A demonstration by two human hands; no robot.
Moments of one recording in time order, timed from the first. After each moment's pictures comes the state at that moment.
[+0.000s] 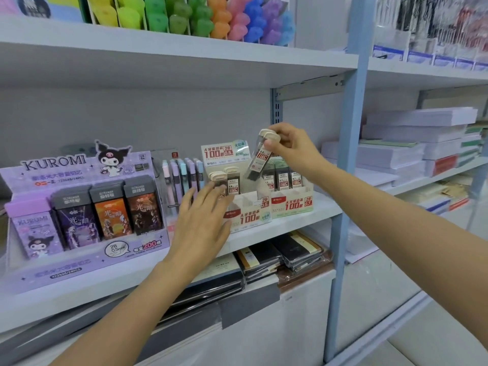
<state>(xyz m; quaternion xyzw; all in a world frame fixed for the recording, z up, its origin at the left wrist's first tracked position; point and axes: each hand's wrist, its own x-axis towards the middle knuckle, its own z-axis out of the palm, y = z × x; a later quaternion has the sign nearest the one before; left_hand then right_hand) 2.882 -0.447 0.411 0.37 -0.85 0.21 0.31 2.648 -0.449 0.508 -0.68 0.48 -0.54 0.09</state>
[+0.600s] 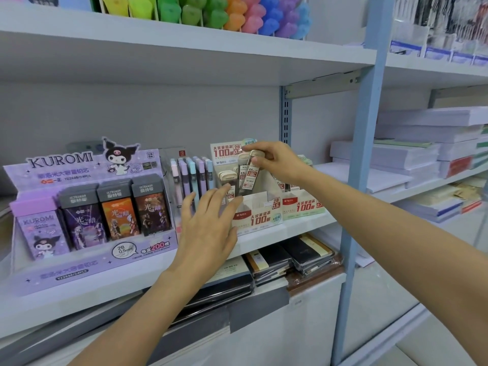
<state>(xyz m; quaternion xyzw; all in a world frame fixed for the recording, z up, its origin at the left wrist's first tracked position) 2.888 -0.443 0.407 0.40 -0.84 0.22 0.30 2.674 -0.492 0.494 -0.75 0.51 -0.43 0.07</state>
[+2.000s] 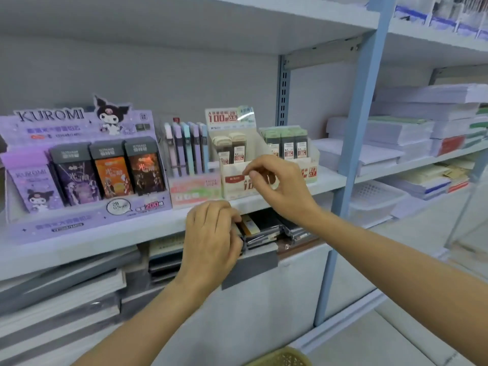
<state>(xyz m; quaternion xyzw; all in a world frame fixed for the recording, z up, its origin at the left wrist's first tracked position) 2.884 -0.408 0.336 0.29 -0.80 0.19 0.48 2.706 -0.406 0.408 -0.76 0.39 -0.52 -0.10</state>
